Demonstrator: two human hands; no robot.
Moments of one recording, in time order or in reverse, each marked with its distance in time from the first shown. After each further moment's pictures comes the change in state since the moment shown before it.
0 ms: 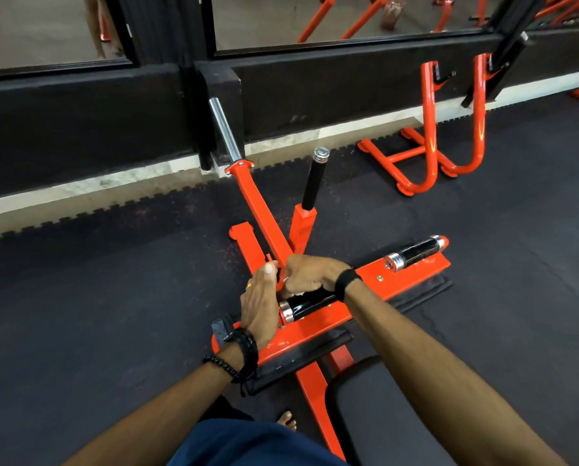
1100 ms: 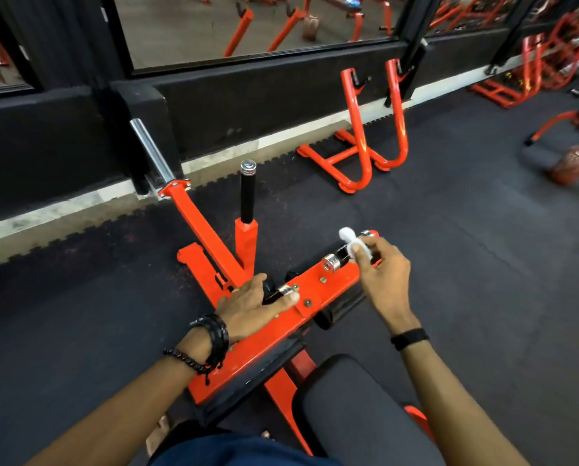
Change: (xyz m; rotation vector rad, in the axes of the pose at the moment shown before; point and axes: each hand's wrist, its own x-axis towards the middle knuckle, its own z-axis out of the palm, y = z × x) left_hand 0.021 0.063 0.033 0.759 -0.599 0.072; right_hand -0.105 0.164 0.011 0.455 1.415 0.067
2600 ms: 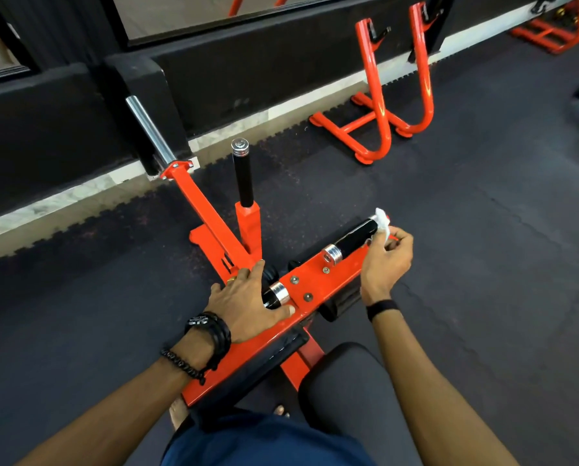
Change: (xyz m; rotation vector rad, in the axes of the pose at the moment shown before) left_hand 0.017 0.009 0.012 0.336 0.116 -0.026; right_hand 0.028 0.042 0.056 0.339 0.508 0.564
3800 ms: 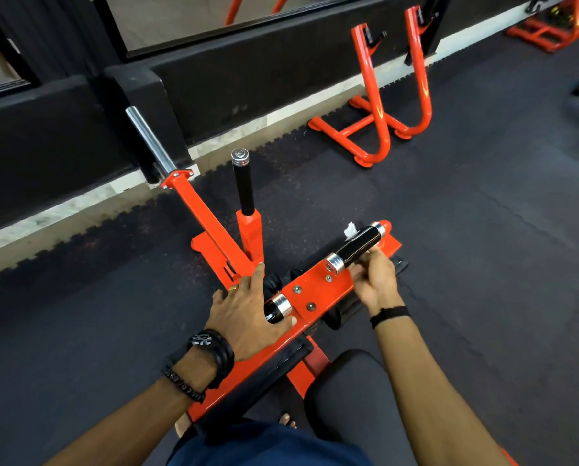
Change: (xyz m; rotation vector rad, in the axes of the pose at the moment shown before) left_hand -0.004 -0.004 0.004 0.022 0.138 0.060; right_hand 0.008 0.022 0.009 0.631 -0.459 0.784
